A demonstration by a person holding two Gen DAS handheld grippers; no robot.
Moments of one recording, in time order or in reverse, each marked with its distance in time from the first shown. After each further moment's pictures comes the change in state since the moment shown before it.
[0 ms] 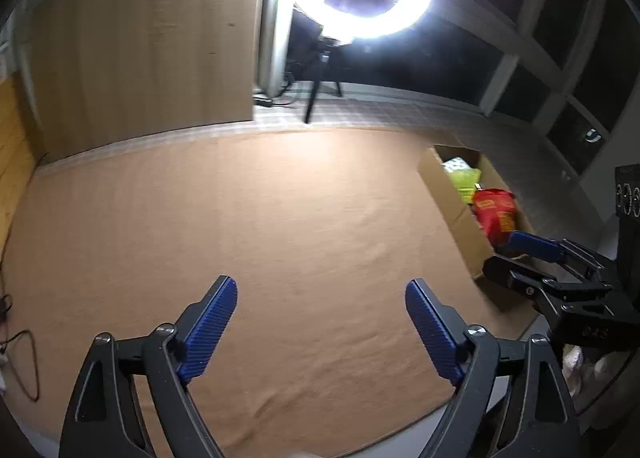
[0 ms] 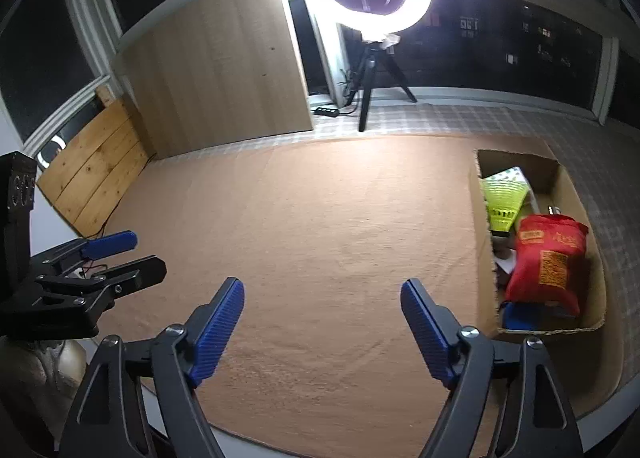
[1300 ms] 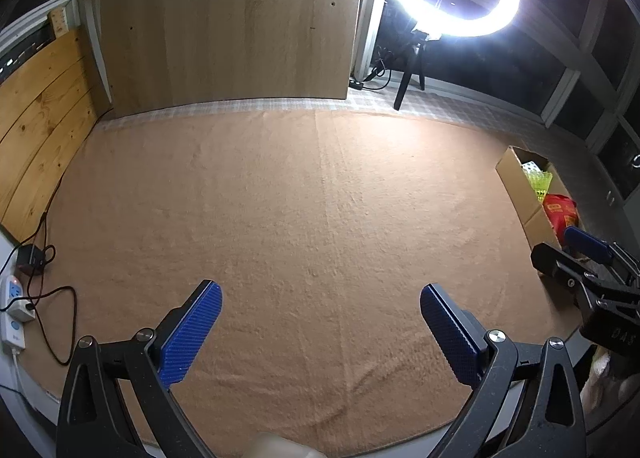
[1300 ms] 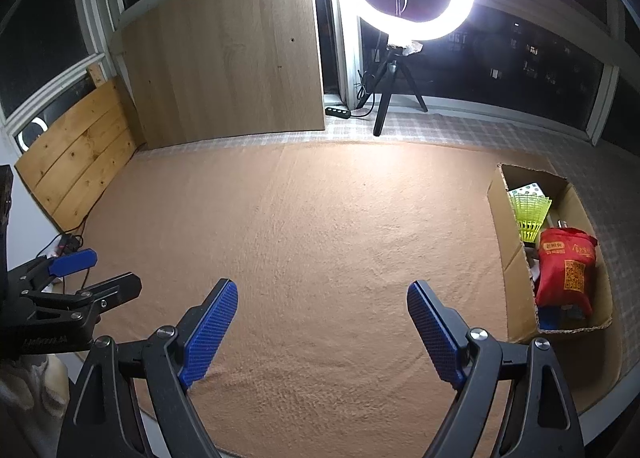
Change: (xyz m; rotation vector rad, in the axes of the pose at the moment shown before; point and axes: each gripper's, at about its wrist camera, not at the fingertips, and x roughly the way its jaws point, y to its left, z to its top) left arm -0.008 0.087 -0.029 -0.111 0.038 0.161; right arm 0.033 0.068 0.003 -0.030 -0.014 -0.110
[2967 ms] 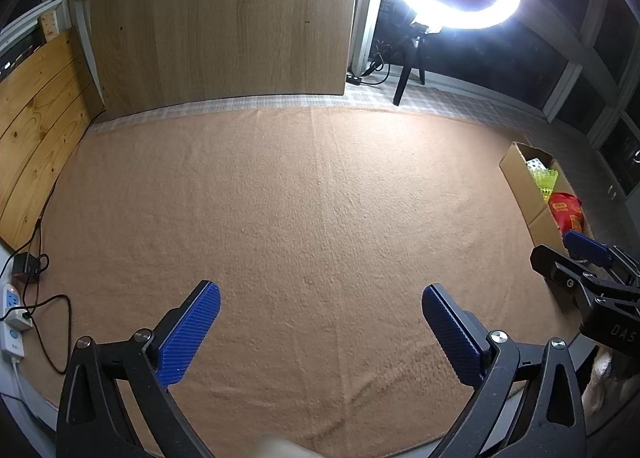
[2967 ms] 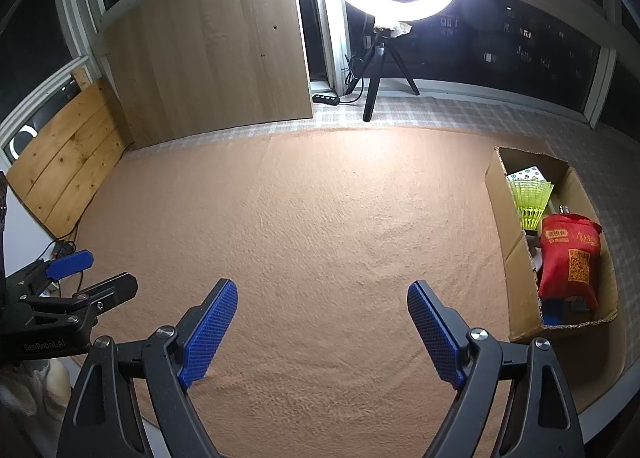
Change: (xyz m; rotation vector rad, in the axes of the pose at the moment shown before) left arm 0.017 -0.007 0.009 0.012 0.019 0.002; right arm 0.016 -0.012 0.002 0.043 0.048 -0.001
